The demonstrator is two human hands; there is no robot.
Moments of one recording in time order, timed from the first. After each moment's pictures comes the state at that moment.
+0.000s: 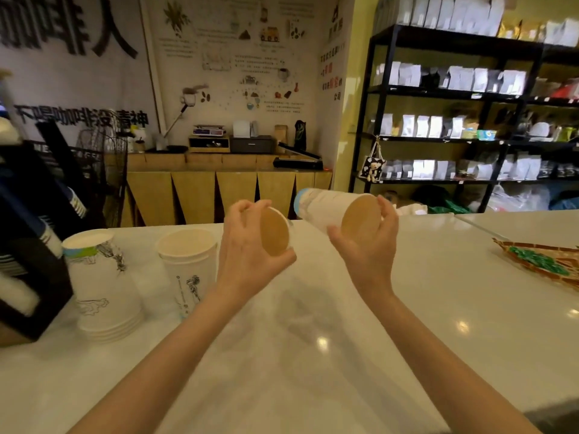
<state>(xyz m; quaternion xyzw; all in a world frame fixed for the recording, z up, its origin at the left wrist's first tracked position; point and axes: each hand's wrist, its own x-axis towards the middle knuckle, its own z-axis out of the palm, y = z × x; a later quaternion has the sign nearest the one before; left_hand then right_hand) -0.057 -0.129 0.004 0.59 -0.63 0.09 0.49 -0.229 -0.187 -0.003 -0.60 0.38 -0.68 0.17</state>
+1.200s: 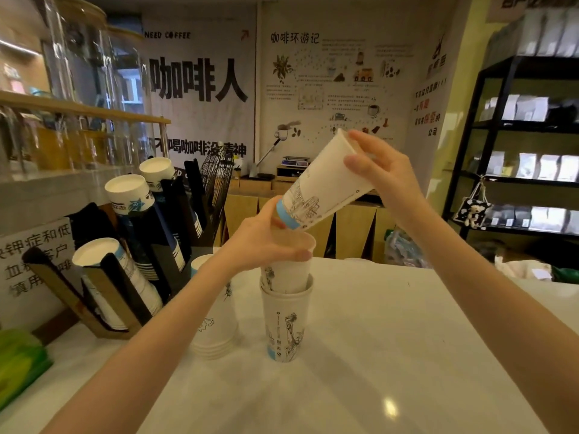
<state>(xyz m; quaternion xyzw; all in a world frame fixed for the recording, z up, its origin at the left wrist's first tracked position) 0.078 -0.100 0.085 0.66 -0.61 -0.11 0.43 -0.099 -0.206 0.156 -0.79 0.14 -0.50 0.33</state>
